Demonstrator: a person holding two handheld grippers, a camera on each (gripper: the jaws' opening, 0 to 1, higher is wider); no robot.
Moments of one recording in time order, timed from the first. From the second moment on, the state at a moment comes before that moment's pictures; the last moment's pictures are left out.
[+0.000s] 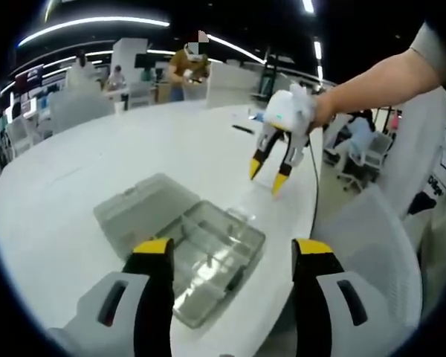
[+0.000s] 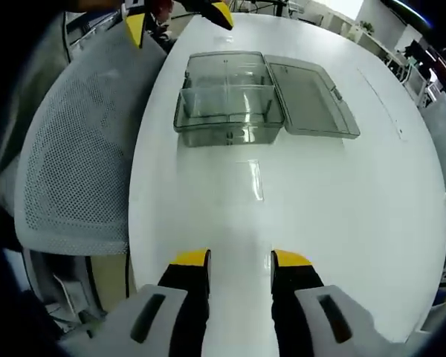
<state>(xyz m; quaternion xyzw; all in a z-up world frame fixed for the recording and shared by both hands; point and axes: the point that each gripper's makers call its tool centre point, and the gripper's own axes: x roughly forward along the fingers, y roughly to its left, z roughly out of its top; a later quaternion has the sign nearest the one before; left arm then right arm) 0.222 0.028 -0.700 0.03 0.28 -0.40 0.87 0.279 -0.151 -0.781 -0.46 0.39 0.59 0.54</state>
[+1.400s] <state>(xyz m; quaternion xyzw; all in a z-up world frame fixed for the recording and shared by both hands) 0.214 0.023 -0.710 -0.02 0.30 -0.39 0.87 0.241 -0.071 -0.732 -0.48 0.31 0.62 0.53</state>
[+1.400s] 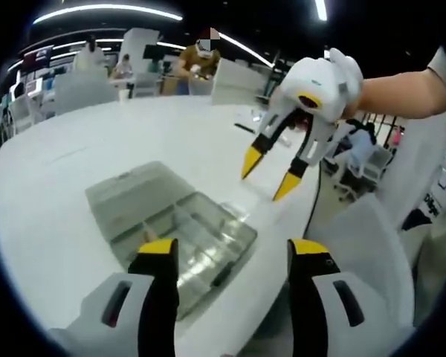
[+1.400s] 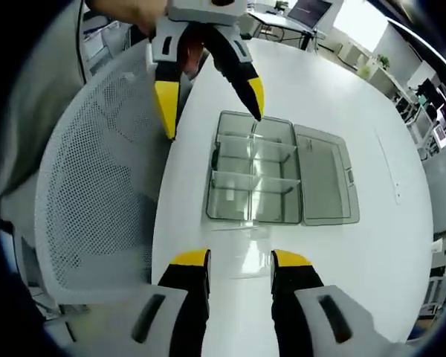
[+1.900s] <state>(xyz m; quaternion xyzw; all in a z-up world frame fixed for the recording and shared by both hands) 0.218 0.015 -0.705 -0.05 0.30 -0.39 0.87 0.225 -0.048 -0.717 -0.48 0.28 0.63 0.54</state>
